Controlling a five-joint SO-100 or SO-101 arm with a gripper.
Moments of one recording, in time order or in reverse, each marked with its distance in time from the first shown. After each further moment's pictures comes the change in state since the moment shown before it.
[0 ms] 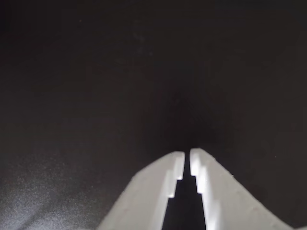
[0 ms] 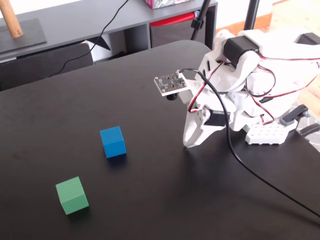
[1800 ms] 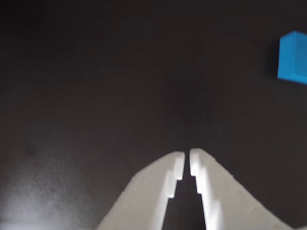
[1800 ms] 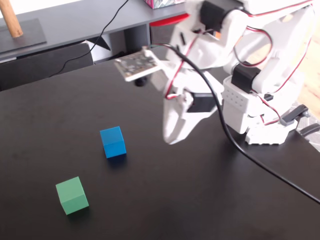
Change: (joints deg) arm -12.7 -57.7 -53.8 -6.7 6.1
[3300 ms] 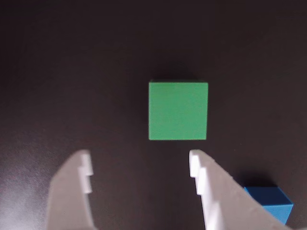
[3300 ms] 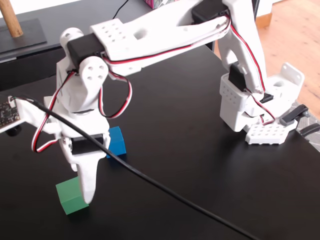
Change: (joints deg) arm 11.2 -62.0 -57.7 1.2 -11.3
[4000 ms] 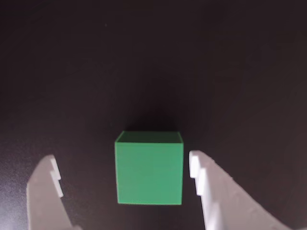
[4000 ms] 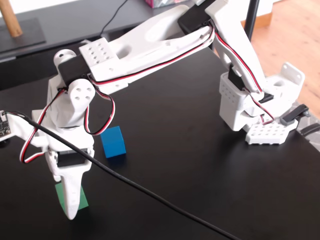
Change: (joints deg) arm 2.5 -7.4 -1.4 -12.0 -3.5
